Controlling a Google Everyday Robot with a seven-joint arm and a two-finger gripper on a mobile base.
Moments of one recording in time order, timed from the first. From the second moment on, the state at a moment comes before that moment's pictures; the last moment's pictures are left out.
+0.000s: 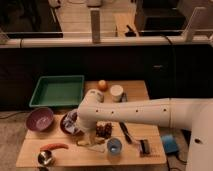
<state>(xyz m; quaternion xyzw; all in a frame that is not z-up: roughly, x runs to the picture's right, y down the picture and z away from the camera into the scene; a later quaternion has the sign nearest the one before) -0.117 0.218 0.729 -0.27 -0.22 -0.29 0.89</state>
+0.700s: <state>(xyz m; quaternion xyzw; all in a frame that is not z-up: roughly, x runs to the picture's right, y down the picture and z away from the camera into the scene) -0.090 0.232 0.713 -0.28 -0.27 -0.23 0.89</state>
